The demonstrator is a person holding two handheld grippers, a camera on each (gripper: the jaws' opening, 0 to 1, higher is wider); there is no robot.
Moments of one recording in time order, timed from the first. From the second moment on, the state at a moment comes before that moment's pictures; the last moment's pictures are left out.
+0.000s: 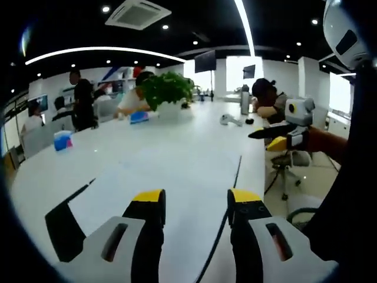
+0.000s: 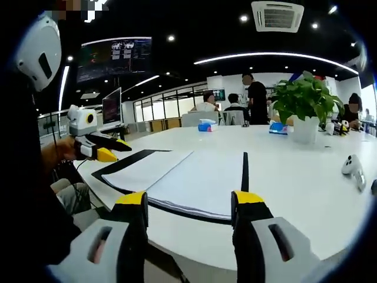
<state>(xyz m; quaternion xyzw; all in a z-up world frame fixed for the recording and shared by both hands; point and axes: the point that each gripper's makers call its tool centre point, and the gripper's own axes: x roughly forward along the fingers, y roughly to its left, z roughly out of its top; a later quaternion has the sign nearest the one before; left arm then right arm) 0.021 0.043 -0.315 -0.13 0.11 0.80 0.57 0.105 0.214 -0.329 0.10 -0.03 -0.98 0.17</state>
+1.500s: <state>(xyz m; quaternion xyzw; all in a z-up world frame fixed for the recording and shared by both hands) 0.039 0.166 -0.380 -0.22 0.22 0.67 0.67 0.120 0.250 -0.352 0.11 -0.02 -0.98 0.14</state>
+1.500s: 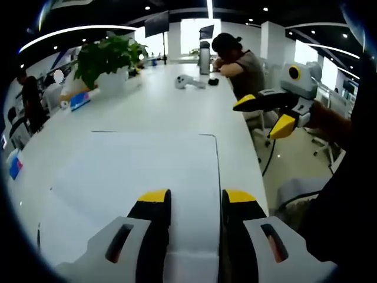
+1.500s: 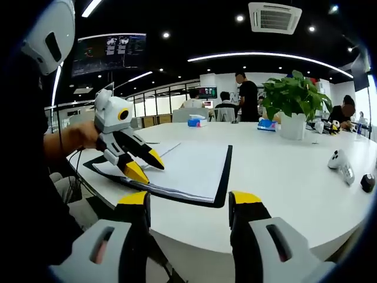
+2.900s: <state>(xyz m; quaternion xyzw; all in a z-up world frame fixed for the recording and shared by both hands) 0.058 0.167 -0.390 -0.24 0.22 0.64 0.69 0.116 0.254 -0.367 0.13 -0.03 -0.98 0.14</state>
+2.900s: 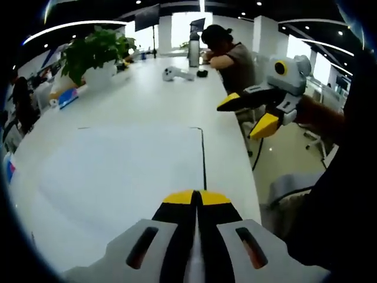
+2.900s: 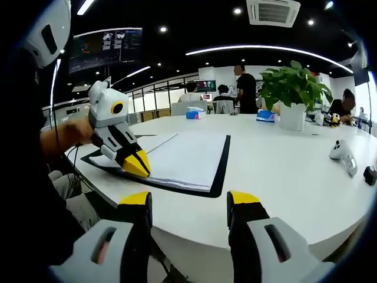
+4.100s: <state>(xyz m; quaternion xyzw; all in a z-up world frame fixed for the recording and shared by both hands) 0.053 0.157 -0.379 -0.24 0.12 0.67 0.69 0.059 0.224 -0.360 0.12 -0.31 -0.93 0.19</state>
